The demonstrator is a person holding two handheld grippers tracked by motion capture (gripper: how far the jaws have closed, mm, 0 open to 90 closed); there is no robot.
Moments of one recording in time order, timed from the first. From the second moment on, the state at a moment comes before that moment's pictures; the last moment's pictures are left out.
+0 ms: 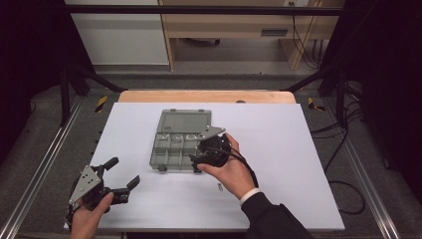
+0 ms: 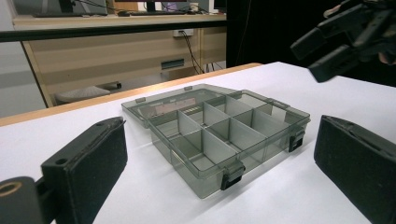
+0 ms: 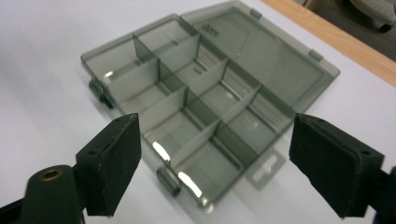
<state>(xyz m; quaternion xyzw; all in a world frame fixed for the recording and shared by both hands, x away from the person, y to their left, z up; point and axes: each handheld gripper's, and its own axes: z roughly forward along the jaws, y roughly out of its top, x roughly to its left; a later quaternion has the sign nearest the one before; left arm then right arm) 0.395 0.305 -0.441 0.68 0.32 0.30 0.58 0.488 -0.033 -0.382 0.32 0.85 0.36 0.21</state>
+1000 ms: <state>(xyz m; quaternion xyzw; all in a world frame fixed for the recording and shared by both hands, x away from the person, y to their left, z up) 0.394 0.306 -0.441 0.68 0.32 0.30 0.58 0.436 -0.104 -0.431 0.36 0.87 0.29 0.17</state>
